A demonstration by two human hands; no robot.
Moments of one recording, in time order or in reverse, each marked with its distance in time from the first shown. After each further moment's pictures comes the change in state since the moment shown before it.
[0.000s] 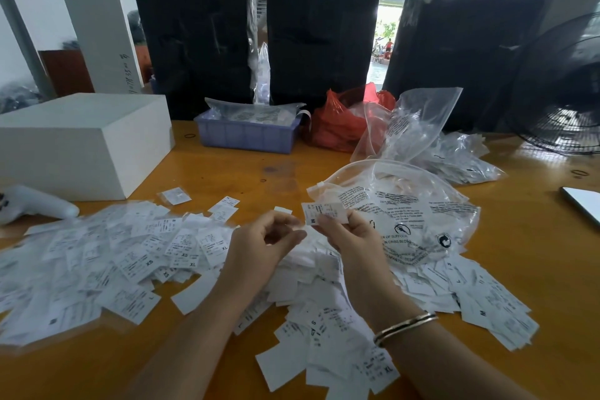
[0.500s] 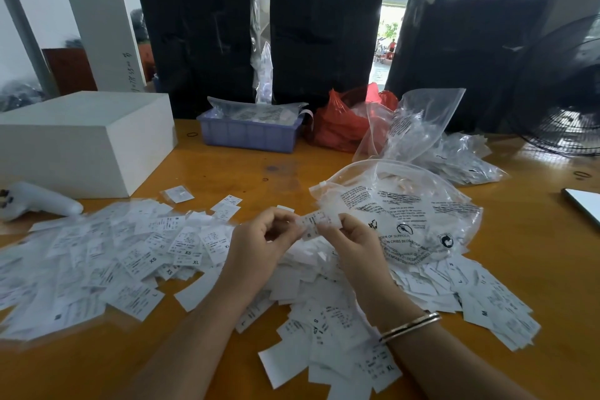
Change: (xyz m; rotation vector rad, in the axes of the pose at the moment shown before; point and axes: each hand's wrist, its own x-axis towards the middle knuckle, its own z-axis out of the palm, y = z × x) left_hand 0.001 -0.001 -0.001 -0.013 0.031 0.049; right_hand 0.002 0.007 -0.007 -0.204 -0.104 -0.137
